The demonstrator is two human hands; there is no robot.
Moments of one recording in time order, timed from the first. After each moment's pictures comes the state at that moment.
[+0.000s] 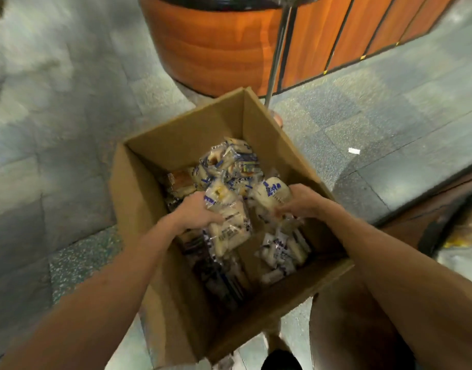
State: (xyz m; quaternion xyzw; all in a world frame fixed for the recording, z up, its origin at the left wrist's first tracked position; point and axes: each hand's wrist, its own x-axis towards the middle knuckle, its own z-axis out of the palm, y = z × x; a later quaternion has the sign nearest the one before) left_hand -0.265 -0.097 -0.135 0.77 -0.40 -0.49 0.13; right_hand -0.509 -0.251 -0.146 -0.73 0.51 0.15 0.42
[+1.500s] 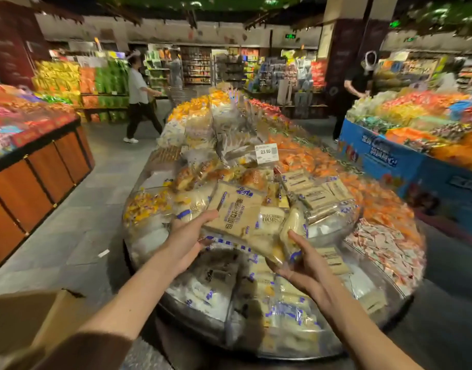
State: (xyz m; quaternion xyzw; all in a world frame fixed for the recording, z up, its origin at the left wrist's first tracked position) left_hand -0.859 0.163 0.124 0.32 -0.49 -0.77 0.25; right_hand -1.012 0.365 0.093 0.01 0.39 -0.77 0.50
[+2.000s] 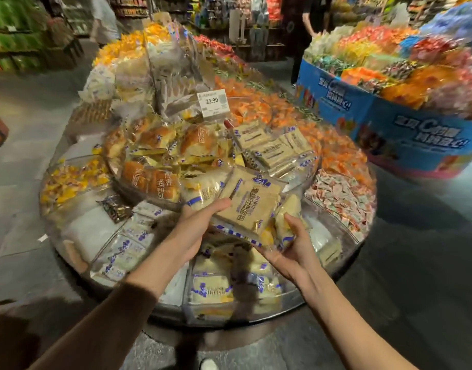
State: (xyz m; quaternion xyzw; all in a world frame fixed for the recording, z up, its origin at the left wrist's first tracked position) left_hand -0.989 0.209 0.050 0.29 -0.53 -0.79 0.12; right_hand -1.070 0.395 0.039 0.11 0.29 -0.84 0.44
